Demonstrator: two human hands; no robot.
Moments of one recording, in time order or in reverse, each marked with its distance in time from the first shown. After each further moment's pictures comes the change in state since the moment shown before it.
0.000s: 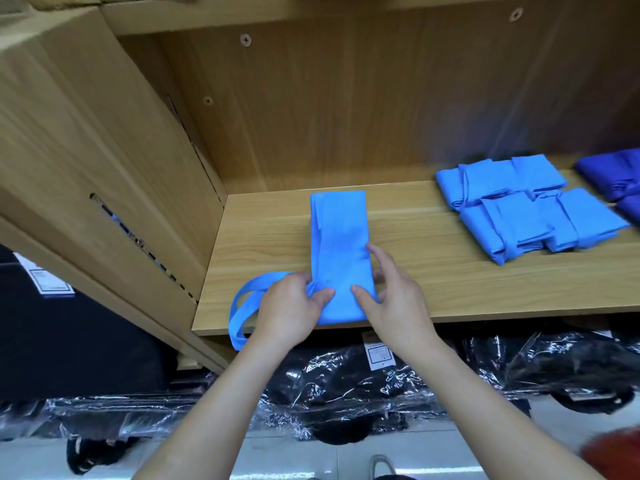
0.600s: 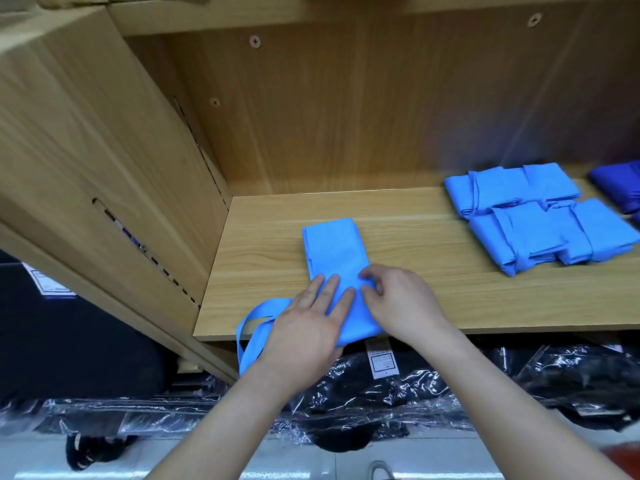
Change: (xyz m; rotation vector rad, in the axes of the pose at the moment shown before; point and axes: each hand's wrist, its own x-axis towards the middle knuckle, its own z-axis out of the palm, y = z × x) left_hand -0.013 -0.017 0.019 0.634 -0.063 0.533; right_hand 0.031 -0.015 -0.013 -0.328 -0.242 0.101
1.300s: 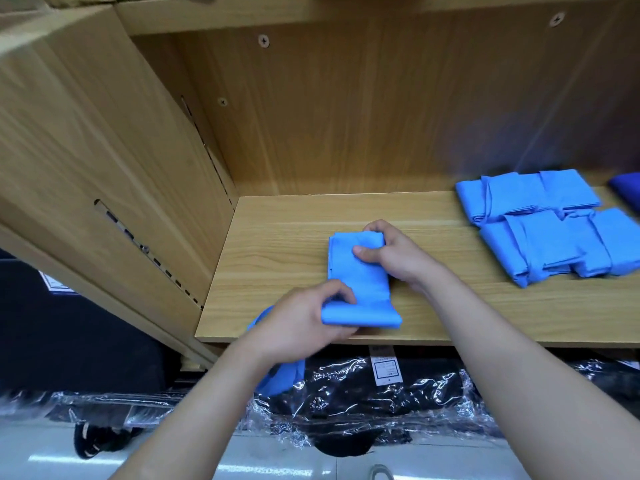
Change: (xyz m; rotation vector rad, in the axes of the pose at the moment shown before) left_hand 0.016 -0.019 -0.026 -0.868 -0.071 -0.144; right_hand 0.074 0.003 -0.014 0.797 -0.238 0.108
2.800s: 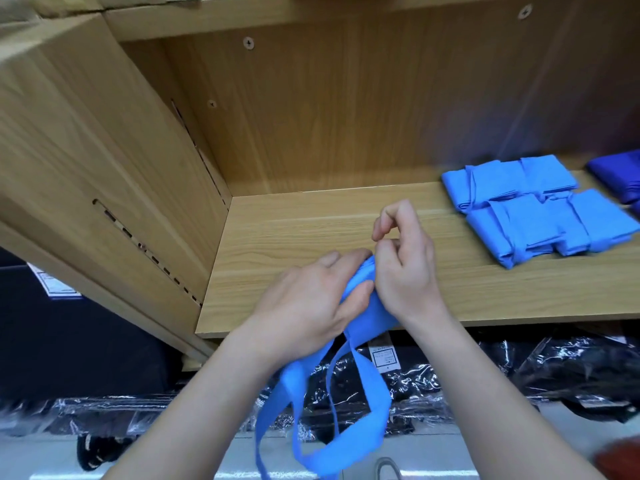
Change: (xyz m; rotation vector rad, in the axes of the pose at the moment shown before) left_hand -0.019 0.058 -0.018 0.510 0.122 0.253; right_hand -0.079 -0.017 0.029 -0.100 0.544 -0.704
